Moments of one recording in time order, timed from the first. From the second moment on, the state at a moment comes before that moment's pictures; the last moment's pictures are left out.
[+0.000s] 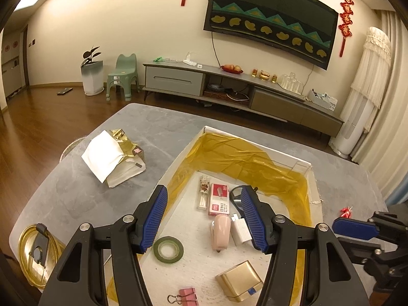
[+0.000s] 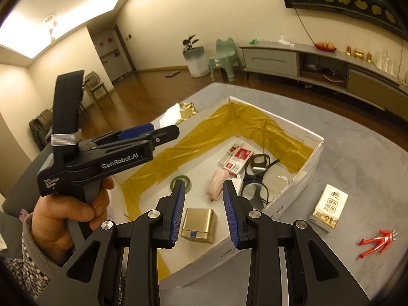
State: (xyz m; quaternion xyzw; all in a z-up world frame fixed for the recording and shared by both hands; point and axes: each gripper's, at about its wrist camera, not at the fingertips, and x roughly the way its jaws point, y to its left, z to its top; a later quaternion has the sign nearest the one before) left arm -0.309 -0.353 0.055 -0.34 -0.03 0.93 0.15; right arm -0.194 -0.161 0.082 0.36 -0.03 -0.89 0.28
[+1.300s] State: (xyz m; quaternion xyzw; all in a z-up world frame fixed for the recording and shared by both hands) left arm -0.237 -0.148 0.077 -0.33 0.08 0.88 0.32; right arm -0.152 0.050 0.084 0.33 -0.15 -0.92 0.16
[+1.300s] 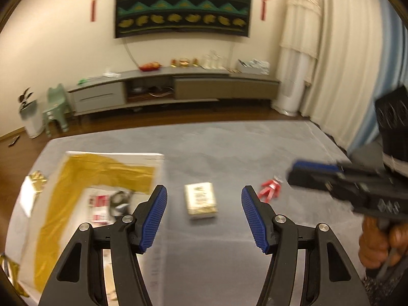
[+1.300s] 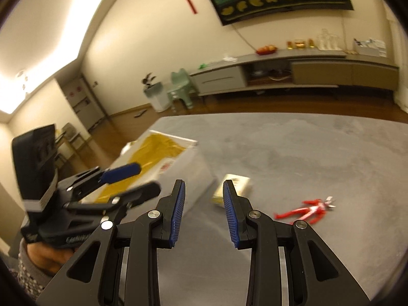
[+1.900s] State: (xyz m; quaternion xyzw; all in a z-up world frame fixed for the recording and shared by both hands) left arm -0.292 -0.077 -0.013 -0.42 0.12 0.85 0.29; right arm -0.191 0.131 0.005 0.44 -0.19 -0.88 0.03
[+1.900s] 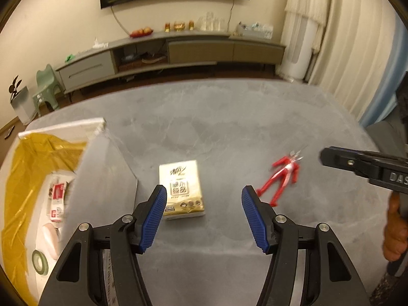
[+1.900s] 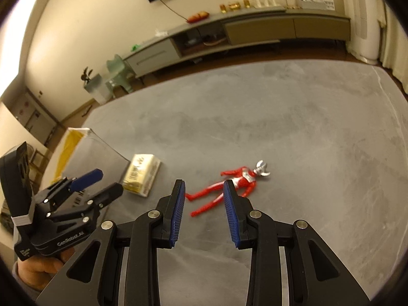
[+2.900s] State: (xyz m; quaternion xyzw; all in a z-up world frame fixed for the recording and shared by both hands) left arm -0.330 -0.056 -0.059 -0.42 0.13 0.87 0.24; right arm -0.237 0.119 -0.062 0.47 -0.13 -0.87 0.01
